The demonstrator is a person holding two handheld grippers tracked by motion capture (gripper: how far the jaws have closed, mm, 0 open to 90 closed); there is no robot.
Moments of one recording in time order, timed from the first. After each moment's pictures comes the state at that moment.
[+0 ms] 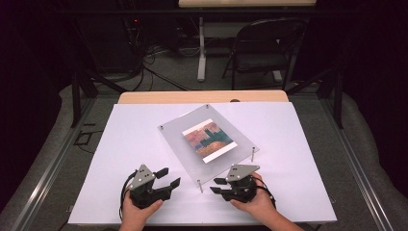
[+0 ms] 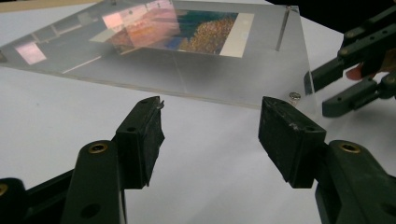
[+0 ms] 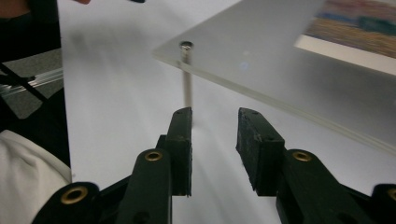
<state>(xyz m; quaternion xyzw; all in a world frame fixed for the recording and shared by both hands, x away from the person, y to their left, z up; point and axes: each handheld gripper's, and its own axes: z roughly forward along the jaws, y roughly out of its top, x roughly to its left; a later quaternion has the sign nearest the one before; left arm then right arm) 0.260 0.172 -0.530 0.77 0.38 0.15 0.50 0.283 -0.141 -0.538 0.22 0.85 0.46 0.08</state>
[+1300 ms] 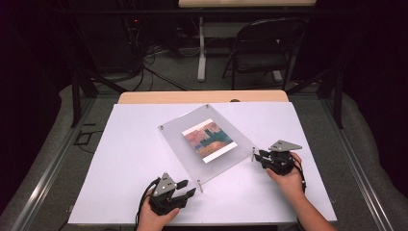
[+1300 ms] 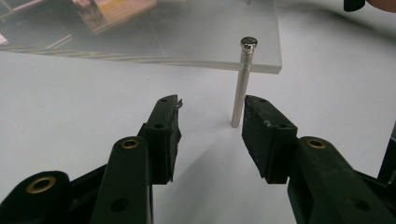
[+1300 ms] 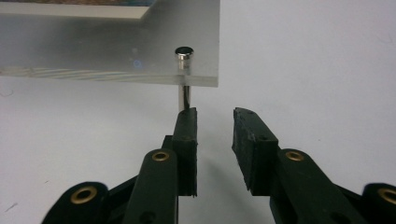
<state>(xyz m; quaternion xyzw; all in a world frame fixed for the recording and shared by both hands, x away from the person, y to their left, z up) 0.254 0.128 -0.557 0.81 0.34 0.11 0.46 0.353 -0.260 -0.555 0.41 0.78 0.42 0.21</state>
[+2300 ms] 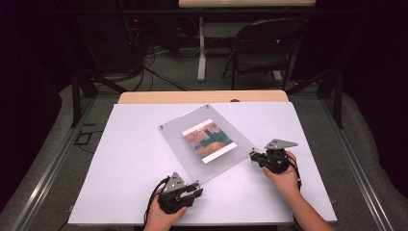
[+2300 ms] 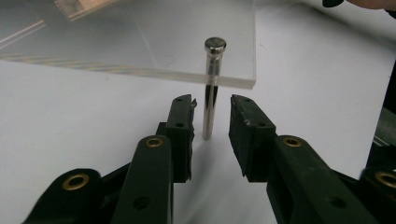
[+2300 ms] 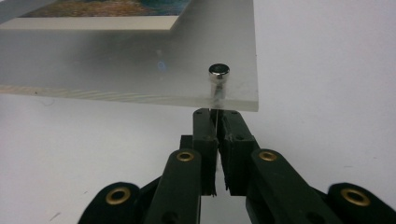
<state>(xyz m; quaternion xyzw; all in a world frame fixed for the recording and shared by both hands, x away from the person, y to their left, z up) 0.260 0.108 -0.562 0.82 0.34 0.08 0.46 0.358 -0.249 -0.555 0.40 0.79 0.44 0.16</state>
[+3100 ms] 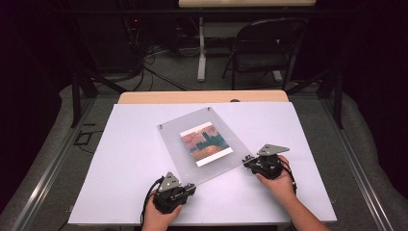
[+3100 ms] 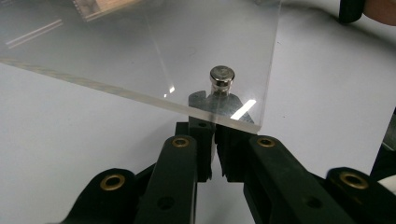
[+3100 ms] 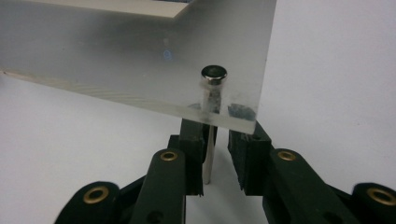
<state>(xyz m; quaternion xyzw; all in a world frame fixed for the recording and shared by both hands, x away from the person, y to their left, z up) 0.259 0.120 -0.558 0.81 0.37 0.08 0.45 0.348 -0.229 -0.564 0.37 0.81 0.43 0.15</state>
